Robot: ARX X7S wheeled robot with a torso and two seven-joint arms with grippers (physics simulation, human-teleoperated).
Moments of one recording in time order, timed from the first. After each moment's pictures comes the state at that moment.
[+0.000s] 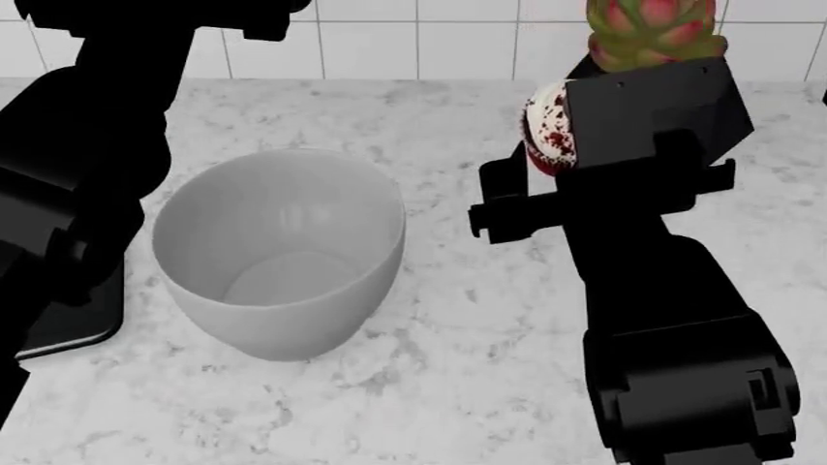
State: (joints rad) left arm -1.48 -0.05 0.86 -1.12 -0.70 0.04 -0.30; right arm 0.99 0.24 -0.25 0.28 0.23 0.76 0.01
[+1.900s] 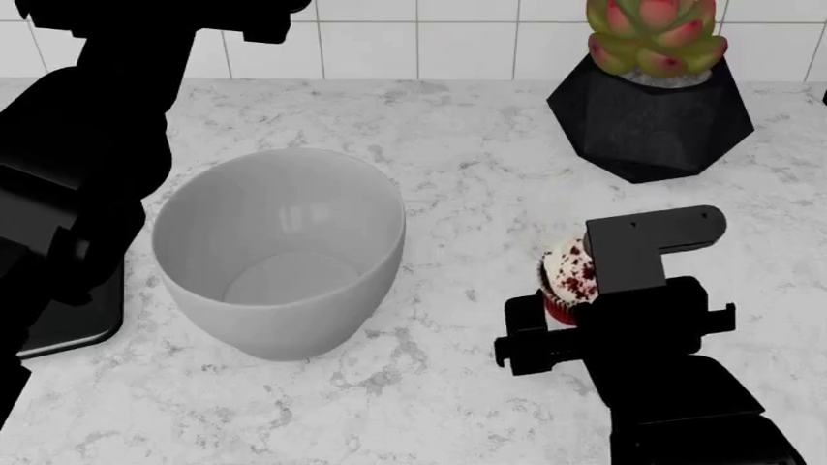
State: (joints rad) left arm -1.49 -0.05 0.89 -1.15 -0.72 0.04 -0.30; right arm 0.81 0.30 -0.24 0.30 0.30 0.84 -0.01
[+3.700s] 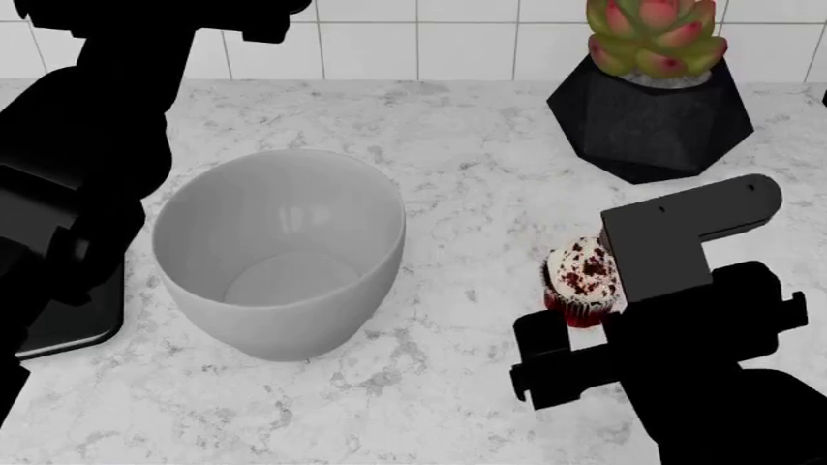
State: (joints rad) left arm -1.49 -0.05 0.91 -1.15 -0.74 0.05 -0.31; right arm 0.79 0.43 -0.14 -0.38 0.47 1.48 0.10
